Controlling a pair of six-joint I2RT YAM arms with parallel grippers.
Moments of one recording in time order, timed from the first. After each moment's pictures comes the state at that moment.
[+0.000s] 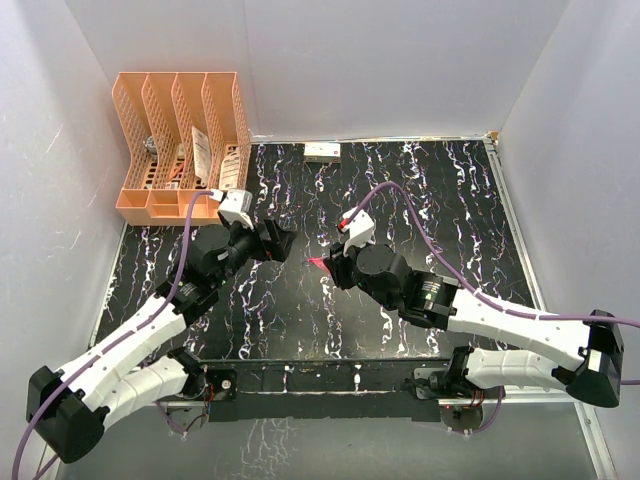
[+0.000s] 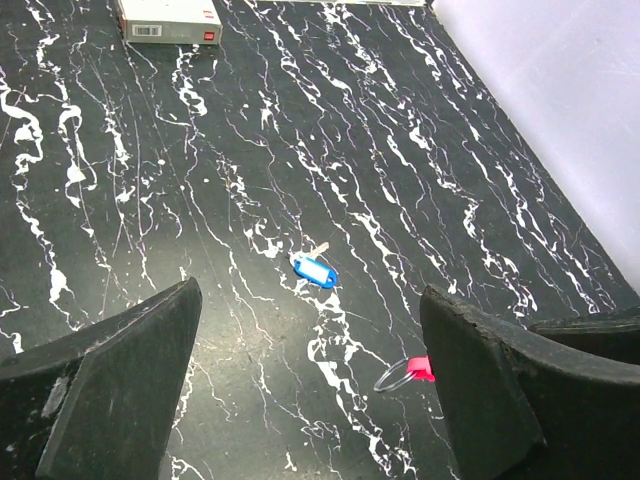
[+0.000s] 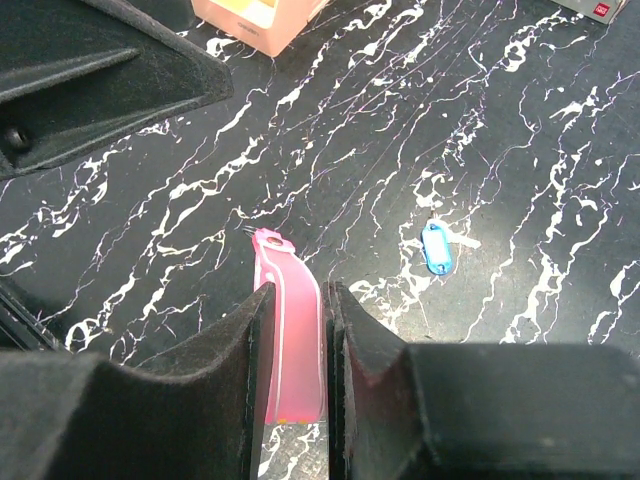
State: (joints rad) left arm -0.65 0.90 0.68 0.02 -0.09 -0.38; right arm 1.10 1.07 0.87 -0.16 0.42 0.26
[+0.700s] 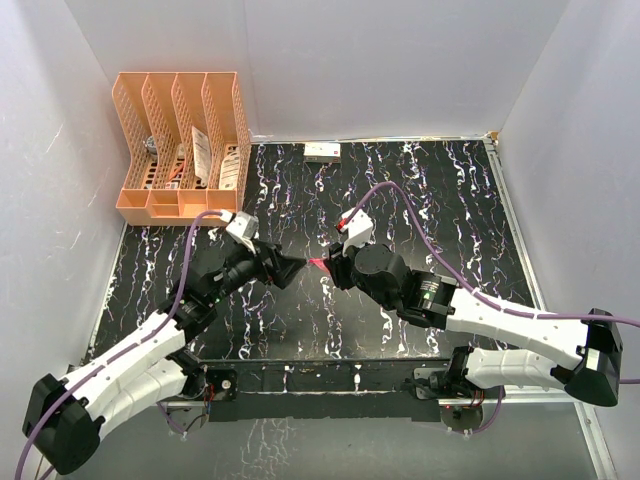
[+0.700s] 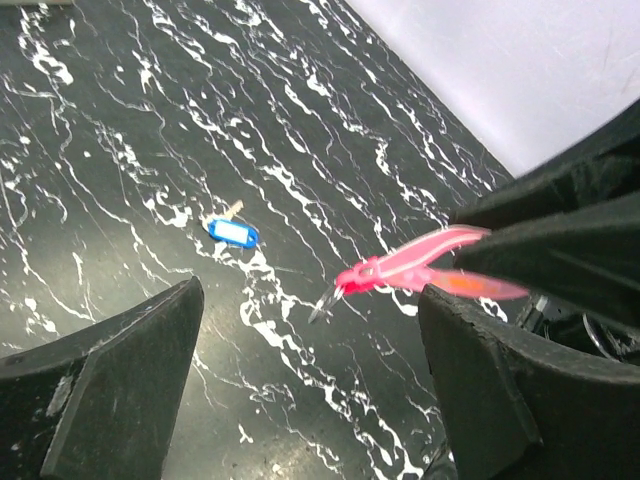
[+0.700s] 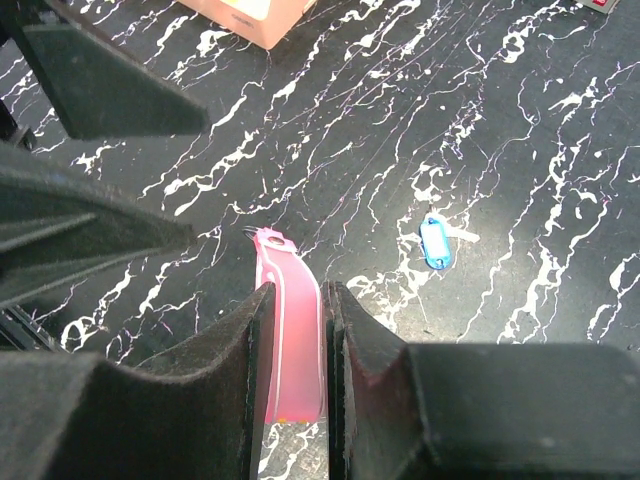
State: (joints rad) left arm -0.65 0.83 0.49 0.20 0.17 -0.39; right arm 1.10 1.08 0.88 -0.17 0.43 0.27
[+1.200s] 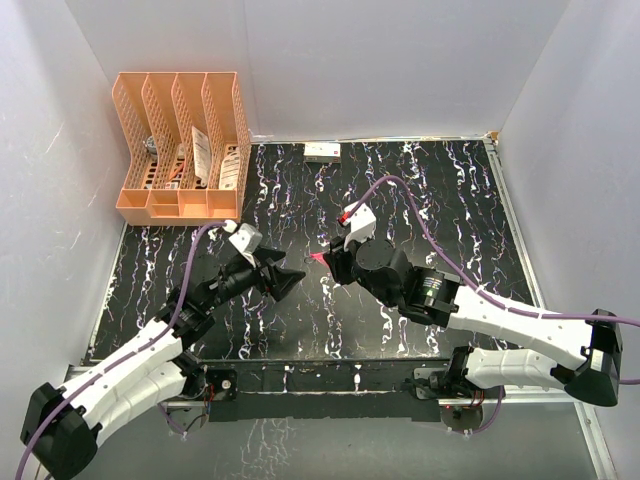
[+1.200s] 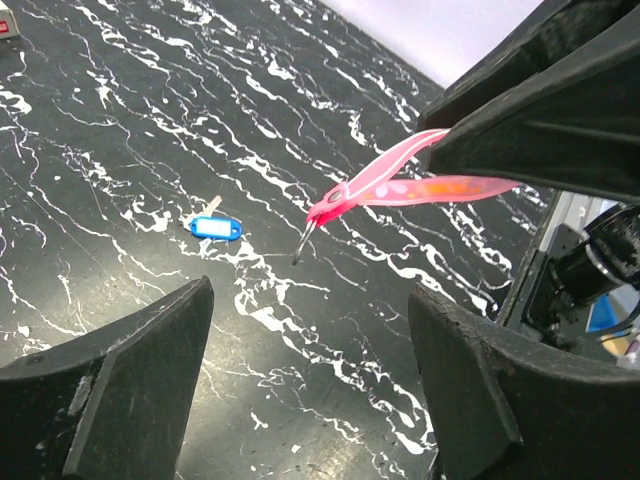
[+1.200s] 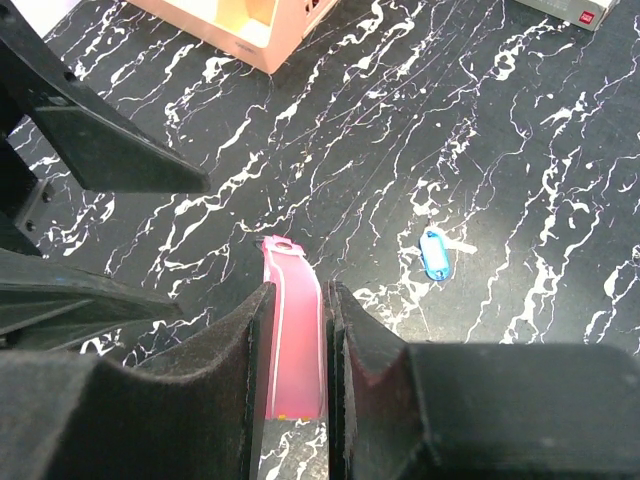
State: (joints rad) left arm -0.65 0.74 0.40 0.26 0.30 -0.28; right arm 1.10 1.08 0.93 -0.20 0.45 0.28
